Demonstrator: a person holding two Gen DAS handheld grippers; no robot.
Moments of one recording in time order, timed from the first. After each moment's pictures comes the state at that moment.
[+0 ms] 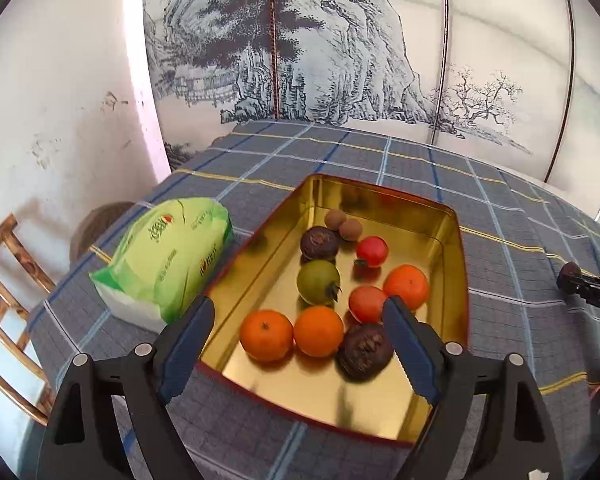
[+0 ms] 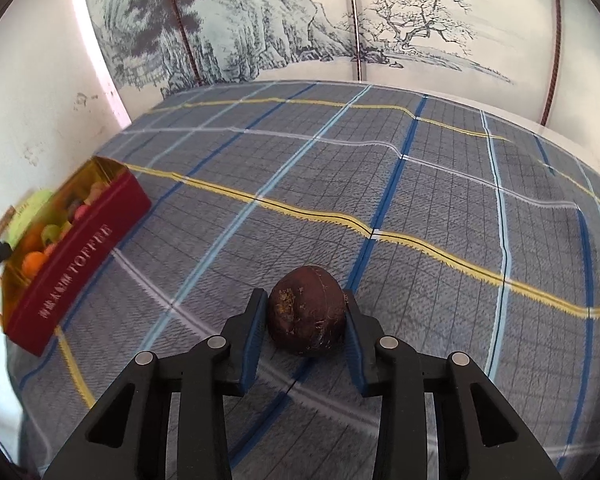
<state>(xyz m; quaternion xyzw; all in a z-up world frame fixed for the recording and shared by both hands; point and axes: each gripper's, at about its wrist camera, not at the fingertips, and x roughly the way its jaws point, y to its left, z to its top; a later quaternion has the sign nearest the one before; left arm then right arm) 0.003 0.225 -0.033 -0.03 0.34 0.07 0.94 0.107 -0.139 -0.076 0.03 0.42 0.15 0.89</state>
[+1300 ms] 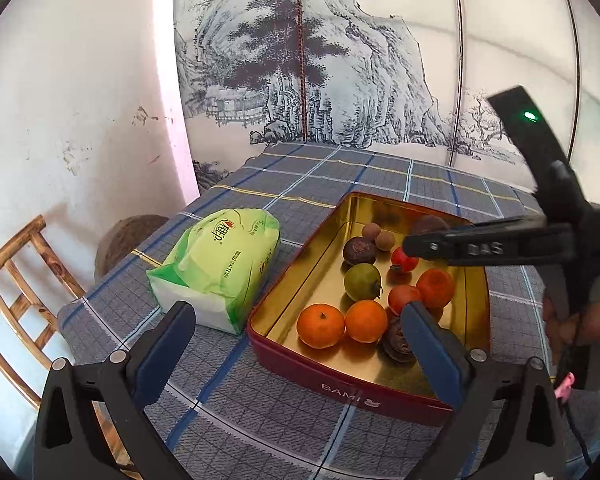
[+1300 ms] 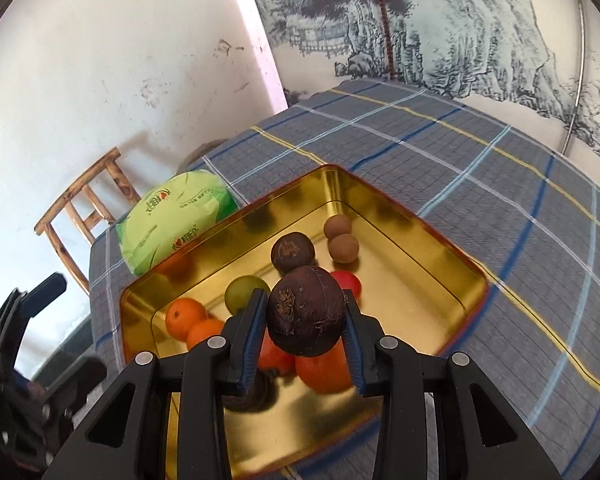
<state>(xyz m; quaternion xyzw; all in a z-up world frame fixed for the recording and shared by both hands) -0.032 0.250 -0.025 -0.01 0.30 0.11 0.95 0.131 0.127 -0.036 -0.05 0.43 0.36 0.83</state>
